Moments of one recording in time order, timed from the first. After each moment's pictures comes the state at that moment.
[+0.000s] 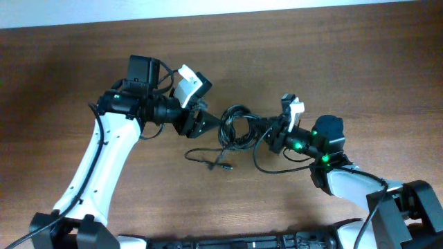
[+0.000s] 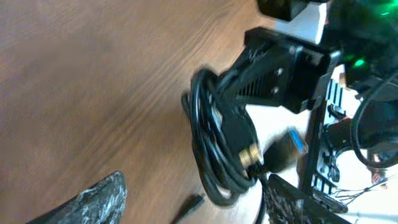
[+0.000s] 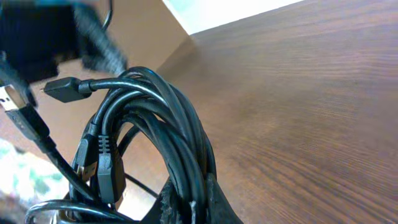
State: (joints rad) left arm -0.22 1.55 1.29 -0.87 0.82 0.48; right arm 0.19 1.47 0.33 0.92 -0.80 0.51
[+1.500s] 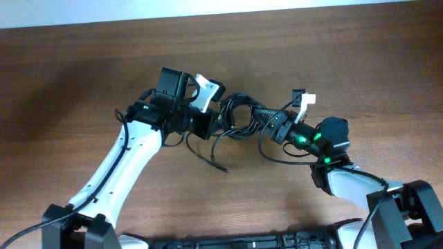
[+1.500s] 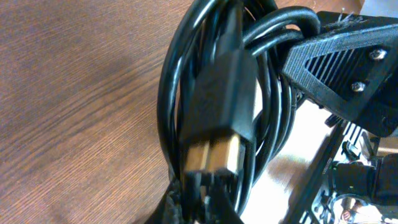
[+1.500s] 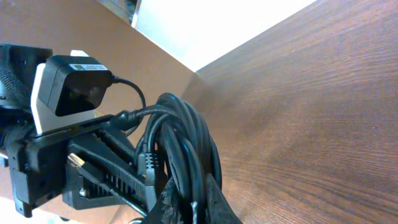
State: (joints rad) left arm -0.38 1.55 1.17 -0.69 0.61 0.04; right arm 0.19 1.47 0.33 1.06 -0.73 0.87
